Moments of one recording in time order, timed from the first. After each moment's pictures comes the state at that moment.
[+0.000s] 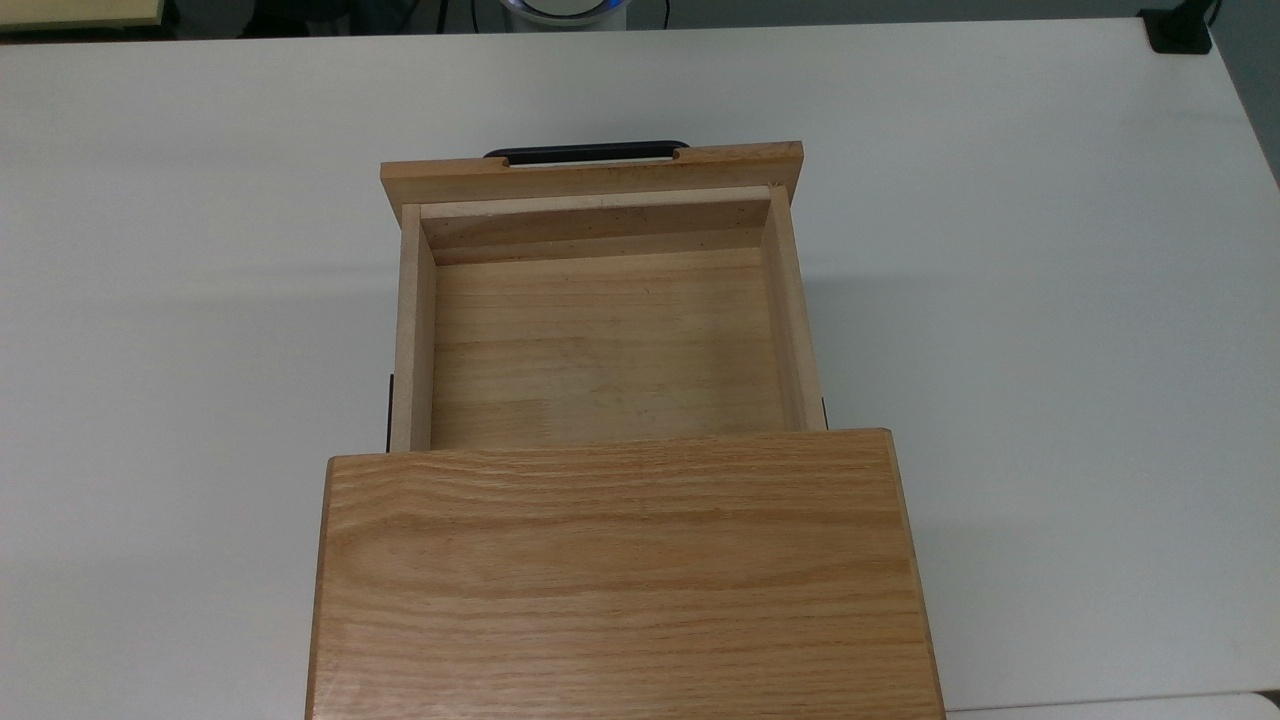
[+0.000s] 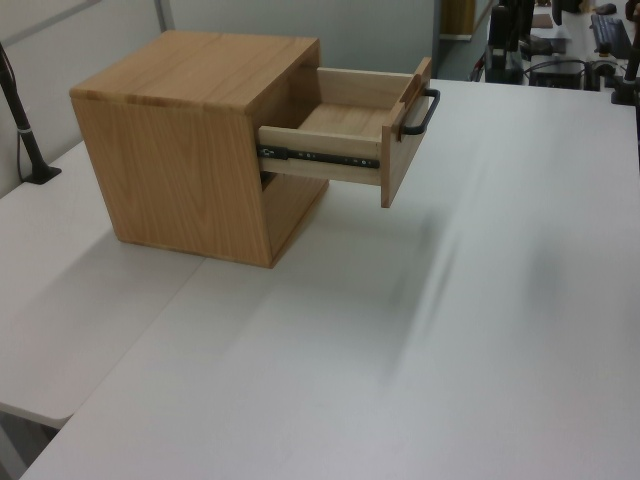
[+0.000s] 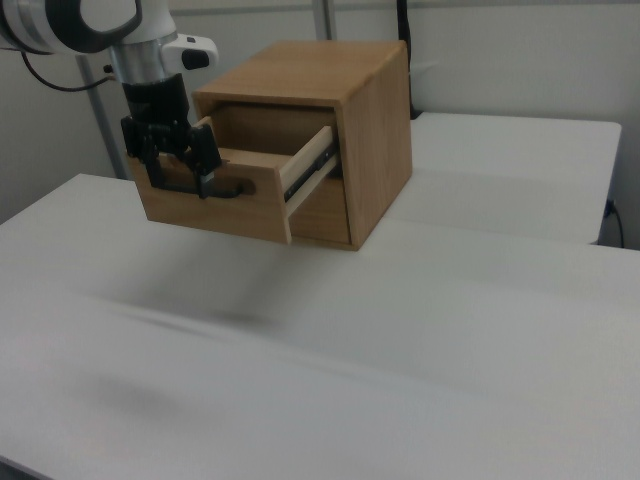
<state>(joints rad) 0.08 -0.10 -0.10 -1.67 -0.02 1.56 0.00</state>
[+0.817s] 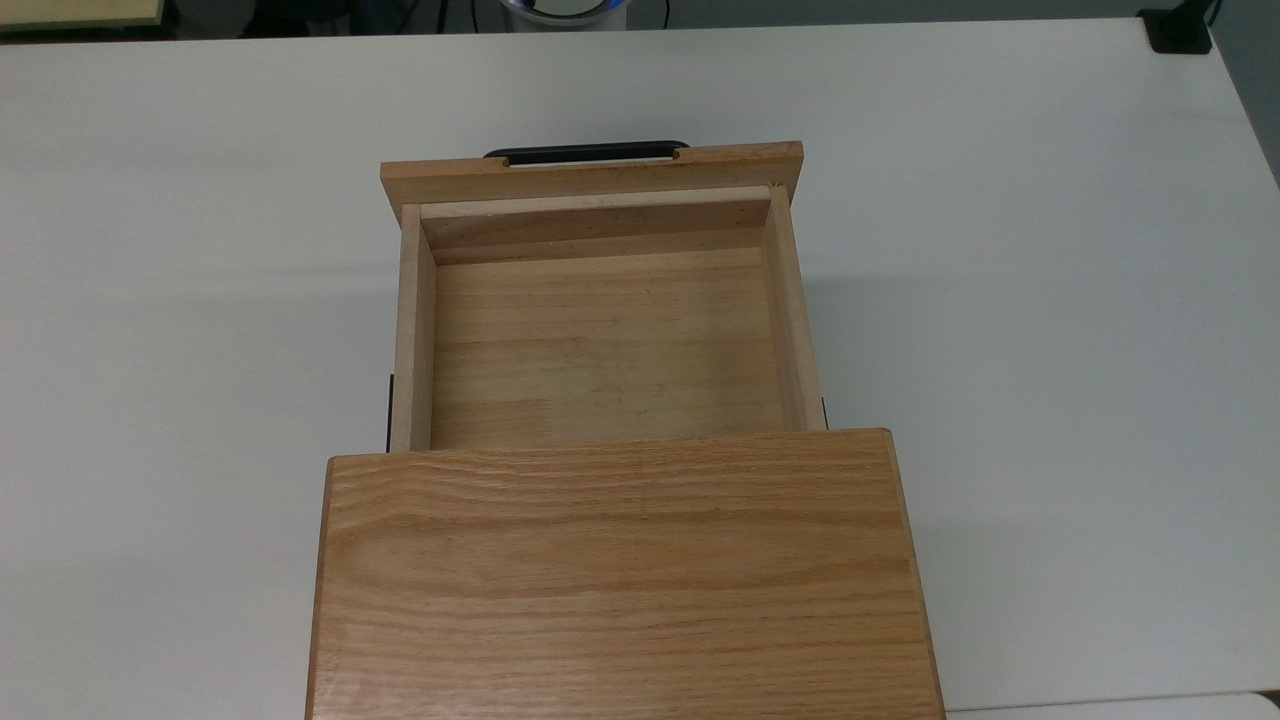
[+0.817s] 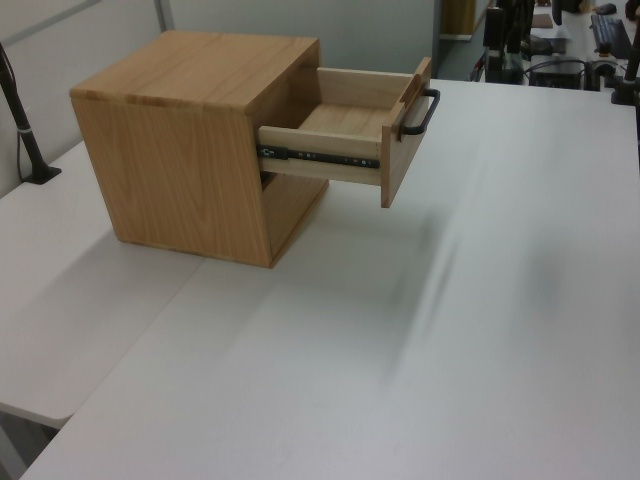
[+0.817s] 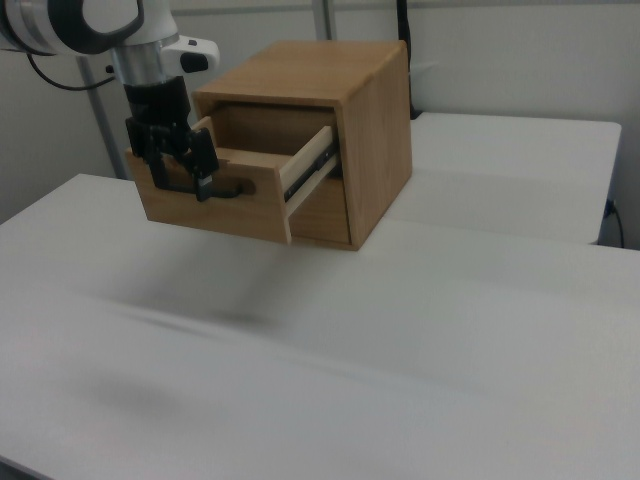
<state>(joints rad) 0.08 -0.09 -0.10 -1.66 -0.02 1.56 0.10</state>
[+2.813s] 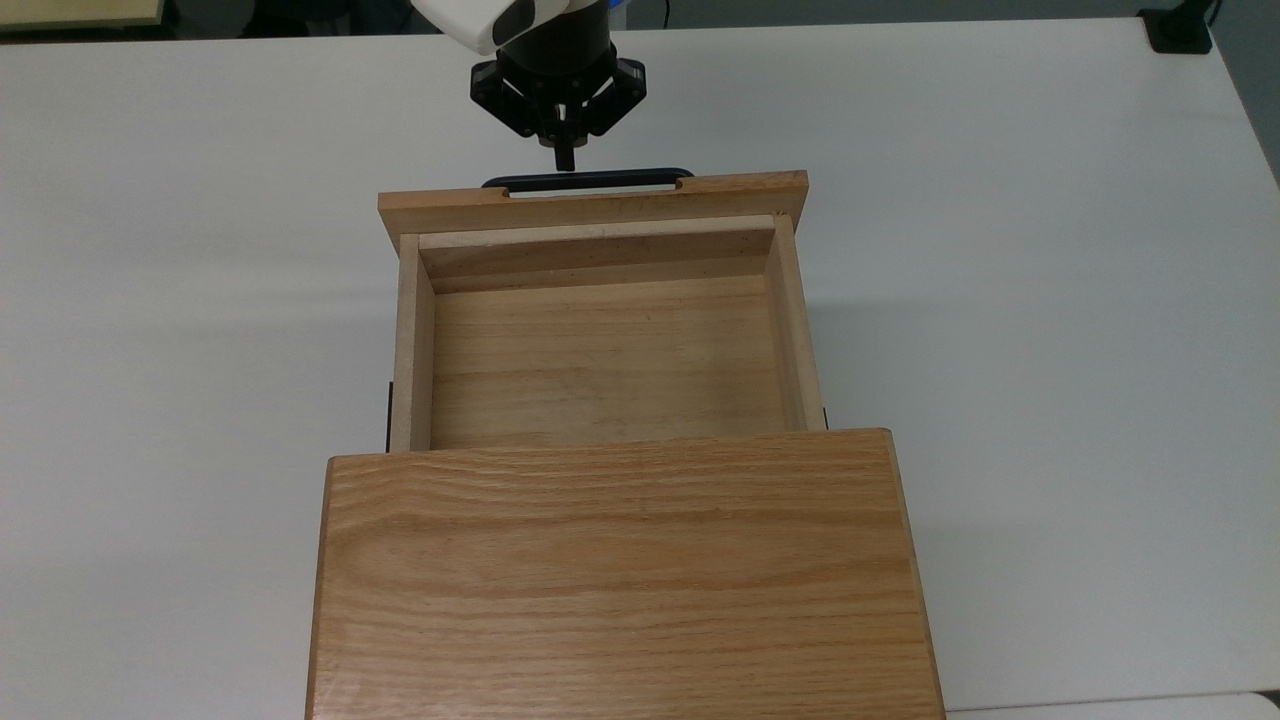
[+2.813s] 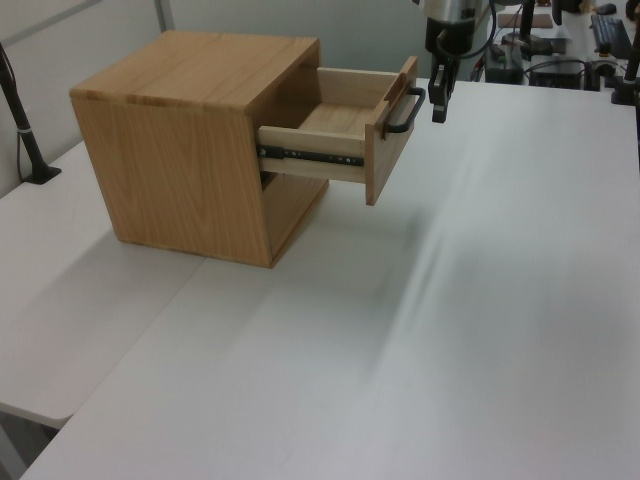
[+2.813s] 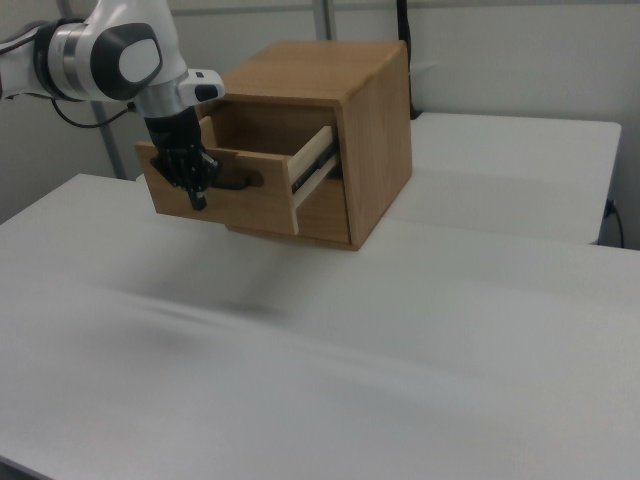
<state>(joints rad) 0.12 0.09 -0.03 -1.65 -0.01 1.81 0.03</state>
